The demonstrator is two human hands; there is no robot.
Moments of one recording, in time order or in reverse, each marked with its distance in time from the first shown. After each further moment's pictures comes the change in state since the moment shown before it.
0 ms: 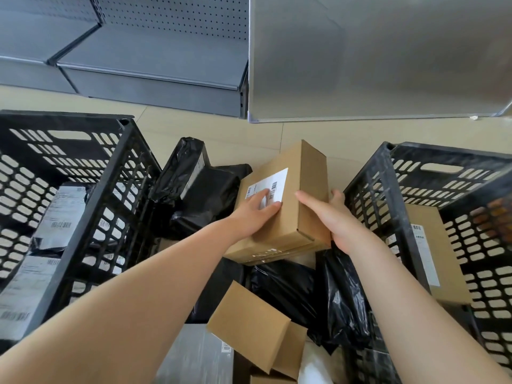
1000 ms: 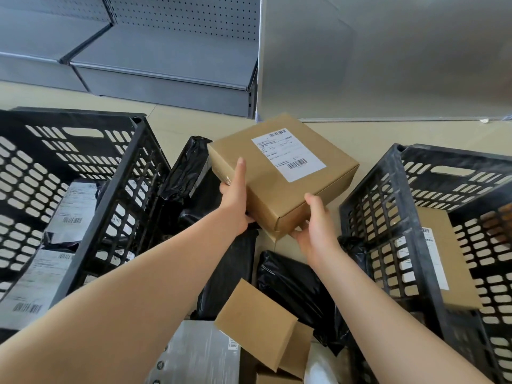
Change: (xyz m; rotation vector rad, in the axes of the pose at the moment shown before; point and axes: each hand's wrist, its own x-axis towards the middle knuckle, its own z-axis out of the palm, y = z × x) left_hand -0.006 0.012 -0.029 -1.073 0.346 -0.306; right_hand 0.002 0.027 0.059 0.815 -0.003 0.009
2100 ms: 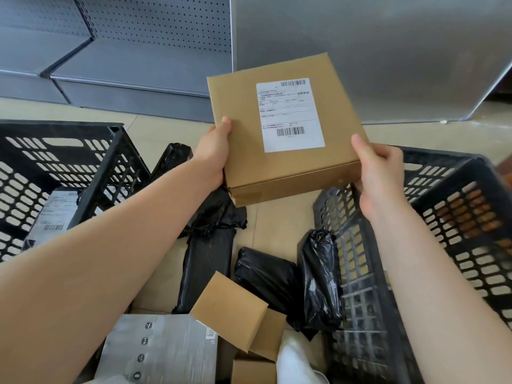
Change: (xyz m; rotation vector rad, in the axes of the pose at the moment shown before) left_hand -0.067 0.070 0.052 0.220 -0.152 0.353; right_hand -0.058 -0.159 -0.039 -0.372 0.226 -0.587
